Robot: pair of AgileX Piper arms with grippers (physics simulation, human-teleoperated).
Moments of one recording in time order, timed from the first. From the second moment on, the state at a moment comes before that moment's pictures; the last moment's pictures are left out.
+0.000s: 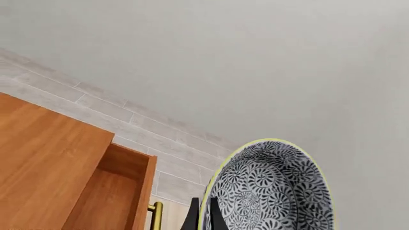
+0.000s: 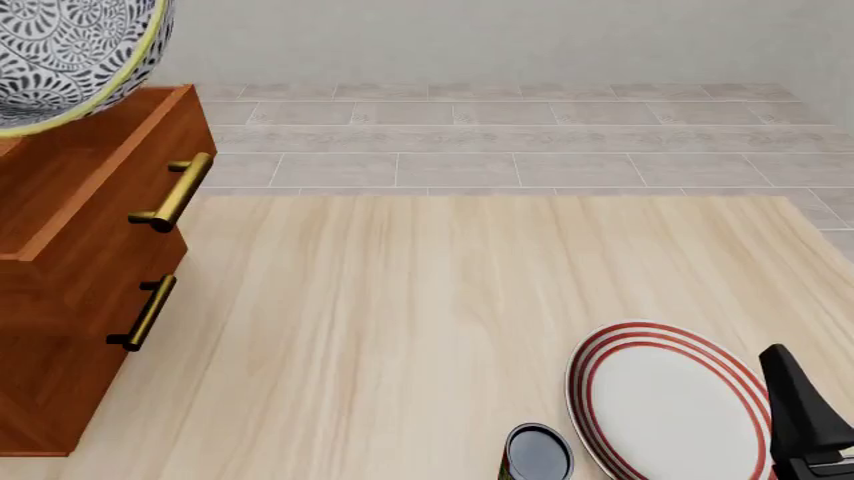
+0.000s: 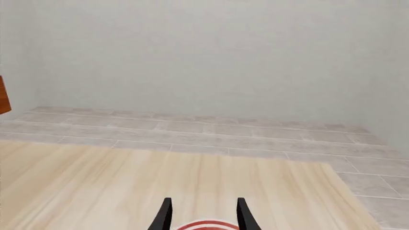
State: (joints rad) left arm -0.04 0.74 -1.14 0.38 -0.49; right arm 0.07 0.00 -0.19 0.13 -0.04
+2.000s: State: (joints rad) left arm 0.41 1.03 -1.18 0.31 -0.64; right arm 0.08 0.00 -0.18 0.12 -0.04
